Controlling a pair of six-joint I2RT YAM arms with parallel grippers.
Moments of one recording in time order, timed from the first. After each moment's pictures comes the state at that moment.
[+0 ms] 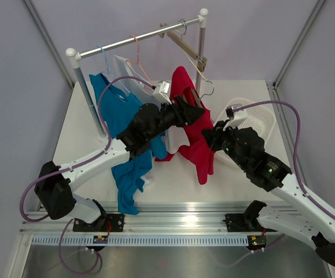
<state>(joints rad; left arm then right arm) -0.84 1.44 1.18 0.27 0.03 -0.83 0.79 0.85 0.94 -0.29 0.27 0.40</state>
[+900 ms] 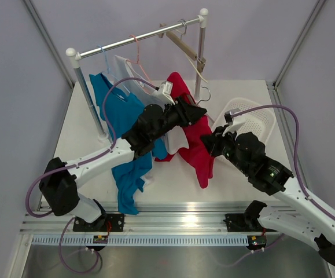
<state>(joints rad) -0.86 1.49 1.18 0.35 0.01 -0.84 0.82 0.81 0.90 -0.30 0.24 0.40</state>
